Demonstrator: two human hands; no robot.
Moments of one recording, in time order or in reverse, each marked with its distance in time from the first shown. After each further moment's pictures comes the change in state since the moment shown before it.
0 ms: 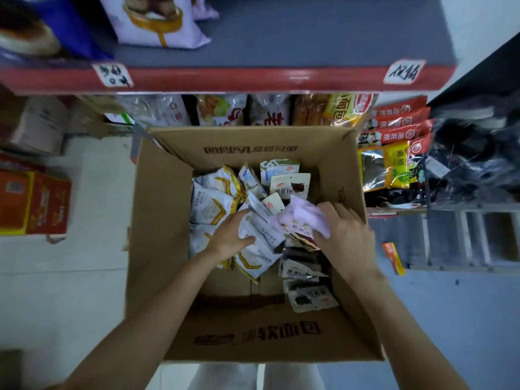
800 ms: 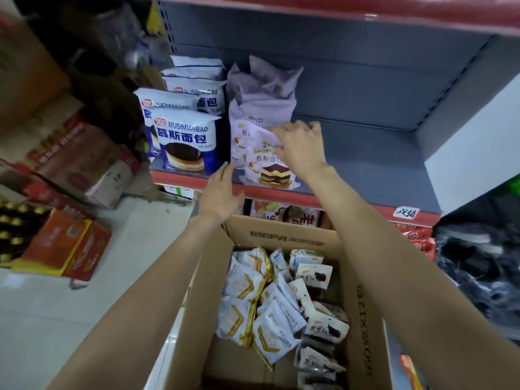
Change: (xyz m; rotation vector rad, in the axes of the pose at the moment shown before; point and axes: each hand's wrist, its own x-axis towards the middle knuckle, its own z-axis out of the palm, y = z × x) left_hand -0.042 0.092 -0.268 0.172 0.710 0.133; right_hand 0.260 -0.176 -0.197 -0.141 0.247 -0.379
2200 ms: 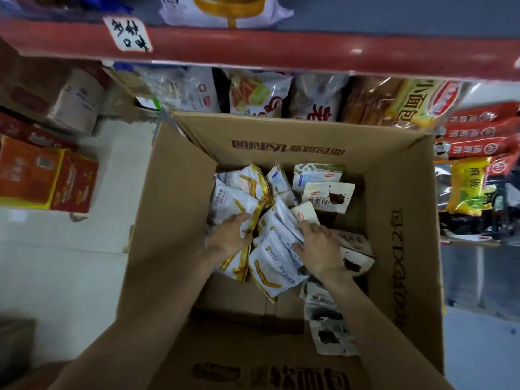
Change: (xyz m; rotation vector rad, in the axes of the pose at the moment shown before) left_hand -0.125 -0.121 0.283 -0.007 -0.650 -0.215; right_hand -0.312 -0.009 0.302 0.403 -0.677 0.353
